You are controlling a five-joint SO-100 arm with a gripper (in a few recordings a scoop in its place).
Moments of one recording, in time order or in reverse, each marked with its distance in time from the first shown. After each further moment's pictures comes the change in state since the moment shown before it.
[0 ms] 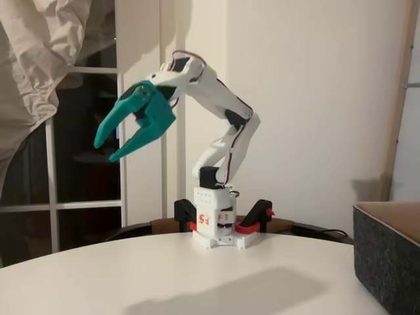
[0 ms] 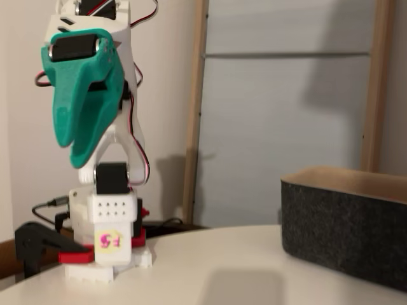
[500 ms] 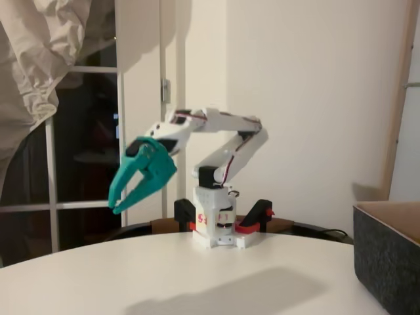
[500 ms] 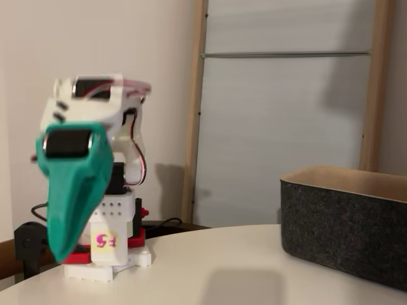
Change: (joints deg) arm 2.5 19.5 37.6 -18.8 2.8
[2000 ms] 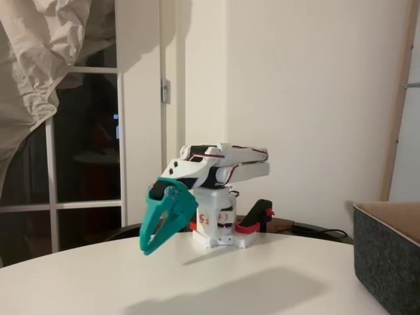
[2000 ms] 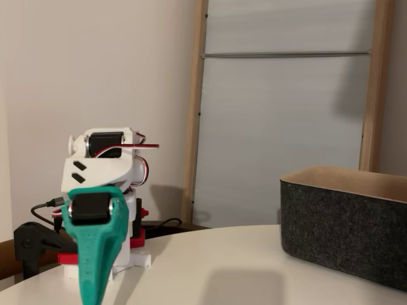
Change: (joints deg) arm -4.4 25.4 26.5 5.4 -1.4
